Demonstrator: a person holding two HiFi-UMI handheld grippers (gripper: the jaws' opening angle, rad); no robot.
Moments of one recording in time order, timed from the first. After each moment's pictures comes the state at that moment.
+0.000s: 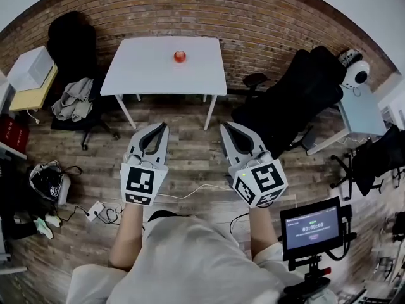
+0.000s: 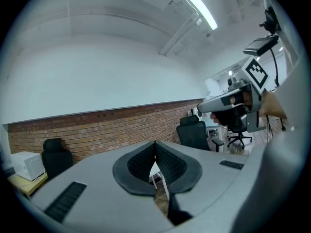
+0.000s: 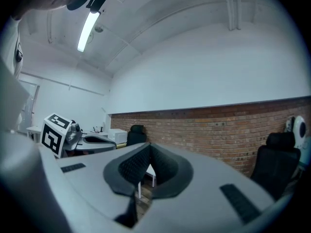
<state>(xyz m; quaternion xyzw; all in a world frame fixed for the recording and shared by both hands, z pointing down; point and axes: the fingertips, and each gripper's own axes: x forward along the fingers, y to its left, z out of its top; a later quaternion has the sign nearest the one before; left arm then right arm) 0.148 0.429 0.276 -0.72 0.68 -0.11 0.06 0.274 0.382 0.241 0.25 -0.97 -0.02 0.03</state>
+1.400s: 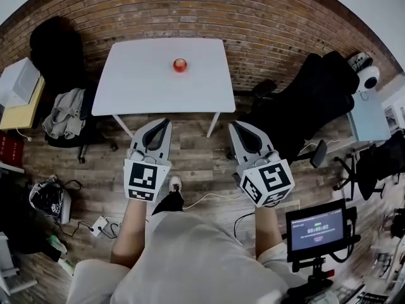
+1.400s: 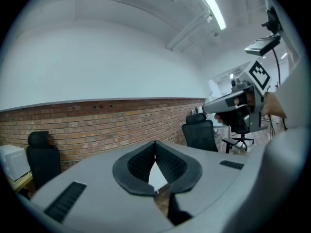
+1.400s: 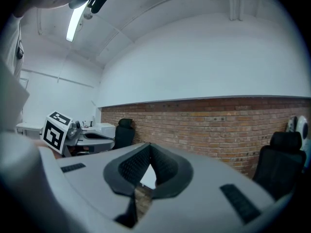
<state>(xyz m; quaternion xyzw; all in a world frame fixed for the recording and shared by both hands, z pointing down) 0.042 0.267 0.301 -0.74 0.67 -0.10 0.04 0.183 0.225 0.266 0.28 -0.96 -0.01 0.07</state>
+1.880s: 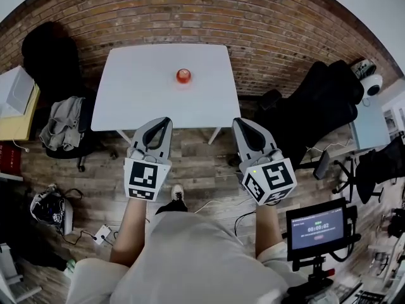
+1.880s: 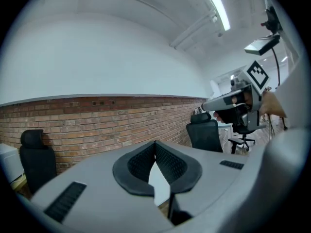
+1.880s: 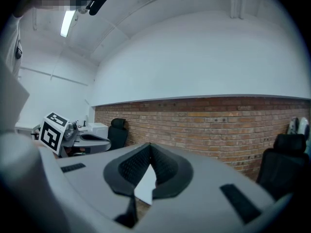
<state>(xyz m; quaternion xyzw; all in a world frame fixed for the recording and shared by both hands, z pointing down) -0.029 0.189 0.299 -0.74 0.66 -0.10 0.03 0.118 0.143 0.257 0.30 -0.95 -0.01 0.07</state>
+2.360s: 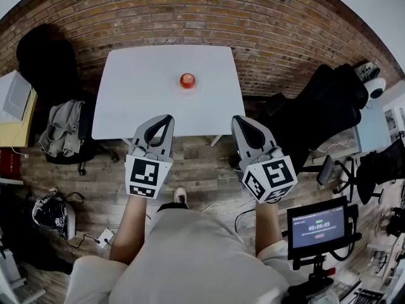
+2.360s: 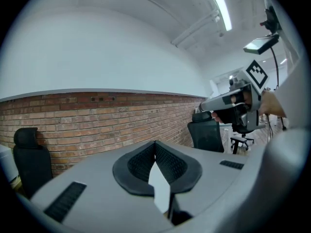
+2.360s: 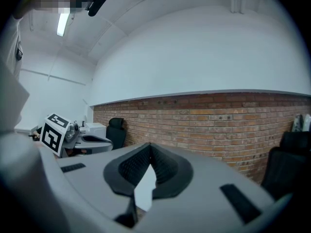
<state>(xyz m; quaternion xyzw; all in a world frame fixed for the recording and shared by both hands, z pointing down) -0.075 0.139 0.308 -0.75 0.65 -0.10 0.02 0.066 0.097 0.264 0.30 -0.95 0.00 0.07</state>
